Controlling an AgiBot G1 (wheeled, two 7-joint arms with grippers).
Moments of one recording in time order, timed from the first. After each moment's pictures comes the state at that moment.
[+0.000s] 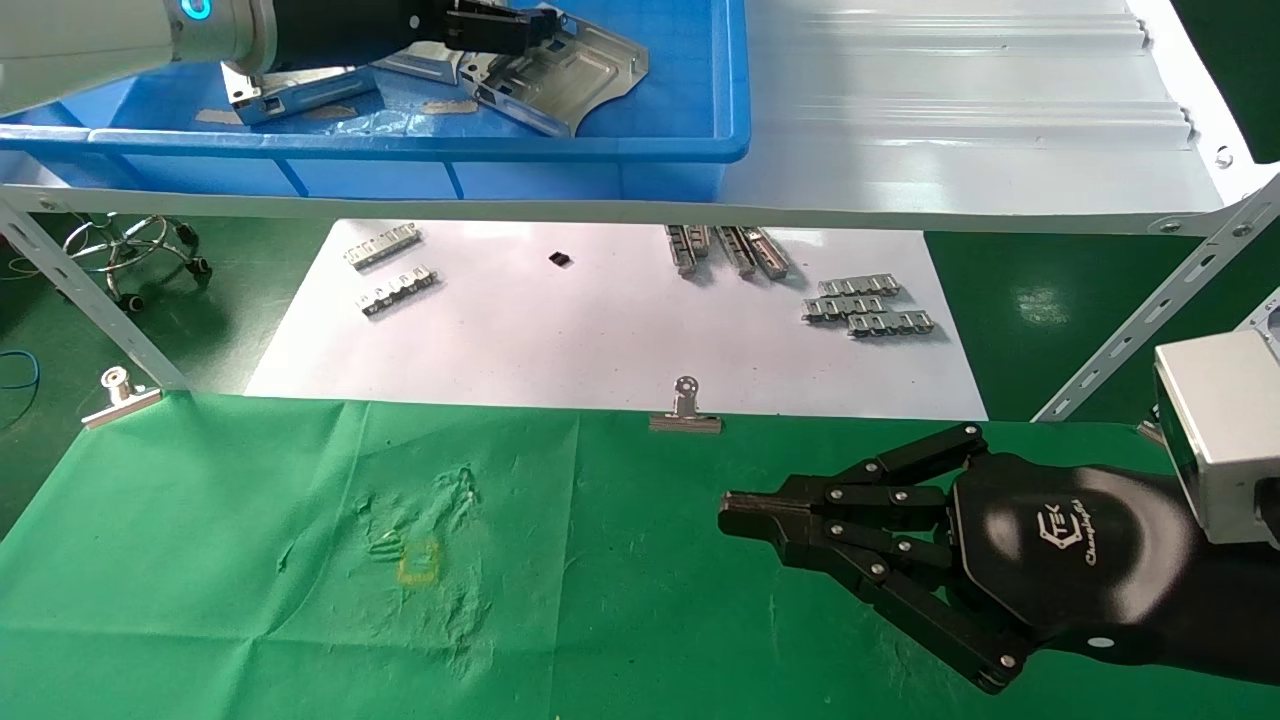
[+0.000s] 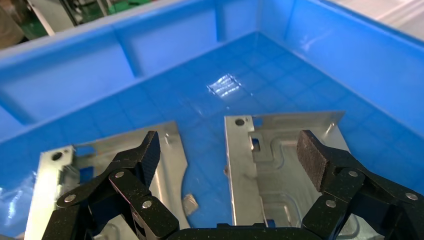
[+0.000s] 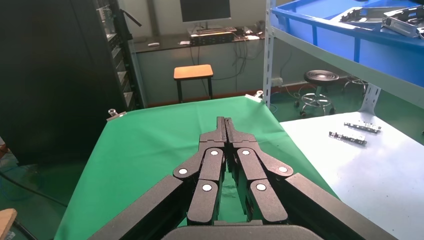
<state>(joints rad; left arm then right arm) -2.04 1.30 0.60 -0.15 1.39 0.86 -0.20 1.10 -0.56 -0.41 1.25 -0.63 -1.44 0.11</state>
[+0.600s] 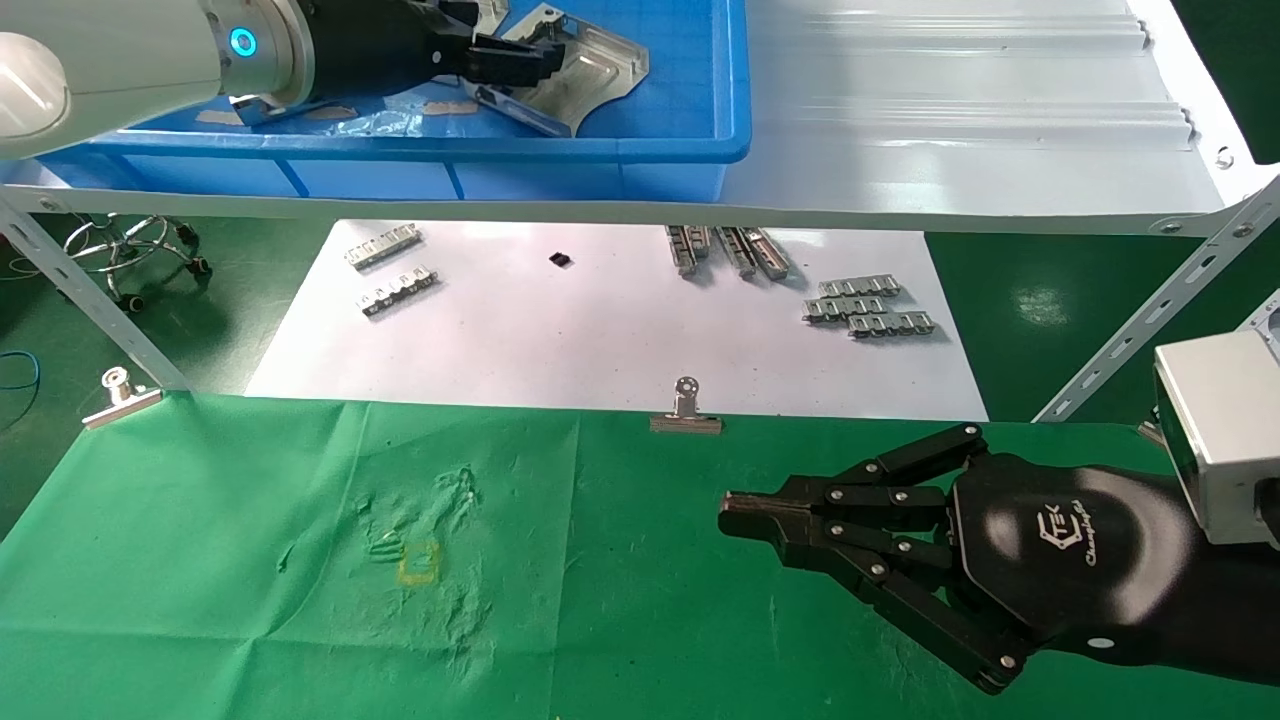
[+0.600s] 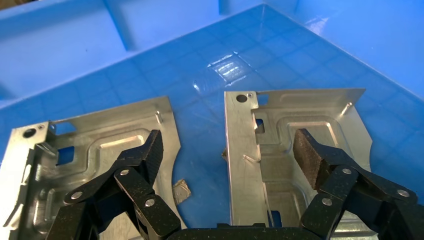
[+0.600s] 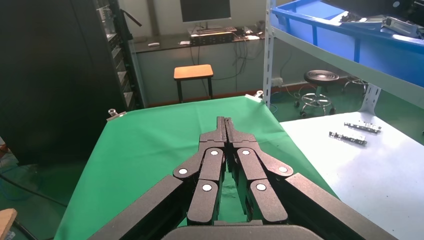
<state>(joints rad) -2.05 1.35 0.62 -0.07 1.40 0.81 -0.19 1.10 -0.56 -0.41 1.25 -0.63 -1.44 0.11</state>
